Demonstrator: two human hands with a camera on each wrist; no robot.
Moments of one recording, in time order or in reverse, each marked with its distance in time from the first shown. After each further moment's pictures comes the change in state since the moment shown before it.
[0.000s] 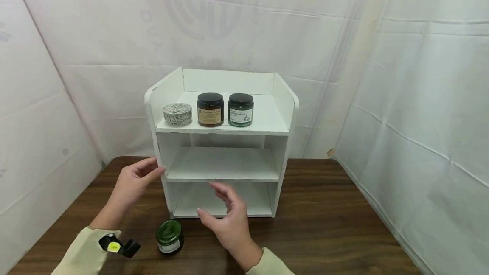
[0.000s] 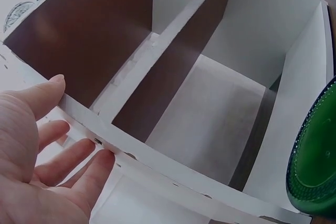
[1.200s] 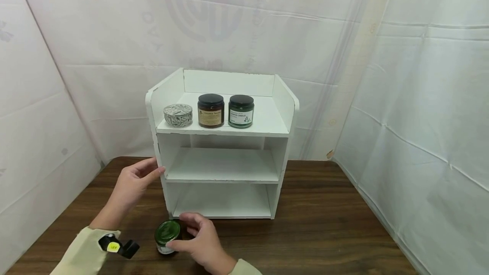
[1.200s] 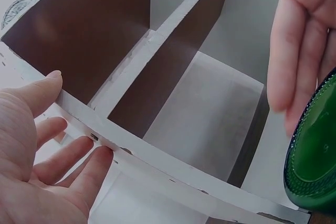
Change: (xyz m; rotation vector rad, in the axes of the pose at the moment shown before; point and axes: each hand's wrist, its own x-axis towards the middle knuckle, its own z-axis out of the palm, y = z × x) left_hand 0.000 -0.002 0.001 -0.053 -0.004 -0.006; right_hand -0.031 0.046 0.055 0.195 -0.240 0.520
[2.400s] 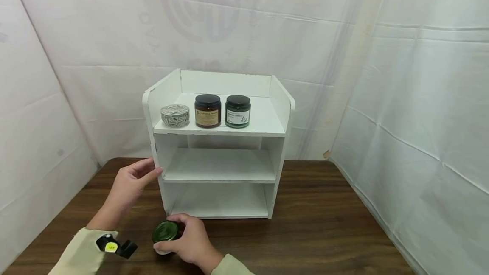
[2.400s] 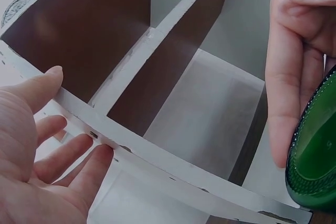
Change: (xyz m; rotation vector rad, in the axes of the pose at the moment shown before) left_hand 0.001 -0.004 0.002 0.027 0.003 0.016; right_hand 0.018 0.002 0.015 -0.285 -0.009 0.030
